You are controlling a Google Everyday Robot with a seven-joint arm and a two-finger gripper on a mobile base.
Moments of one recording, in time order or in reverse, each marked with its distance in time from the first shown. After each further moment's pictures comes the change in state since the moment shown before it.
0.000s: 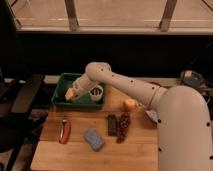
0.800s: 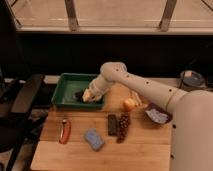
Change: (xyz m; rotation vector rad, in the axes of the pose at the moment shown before) arm 0.027 -0.082 -0.052 0.143 0.040 0.101
